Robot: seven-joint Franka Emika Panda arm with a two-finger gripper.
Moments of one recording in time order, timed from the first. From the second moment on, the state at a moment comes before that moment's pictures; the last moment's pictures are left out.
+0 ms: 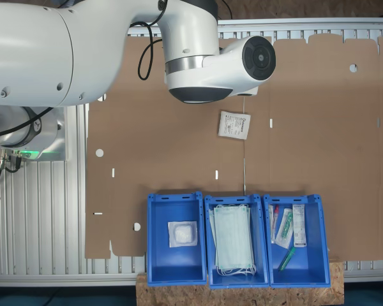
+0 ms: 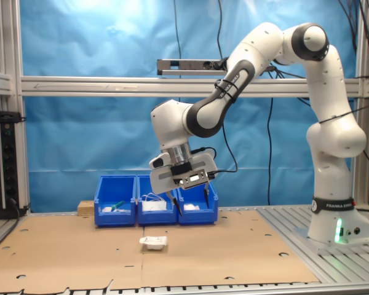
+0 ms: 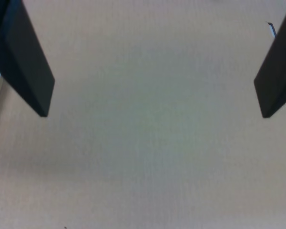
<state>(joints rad) -0.01 0.20 0.14 -2.19 0.06 2.11 -0.59</state>
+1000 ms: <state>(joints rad) -0.01 0.20 0.14 -2.20 -0.05 2.26 -0.61</state>
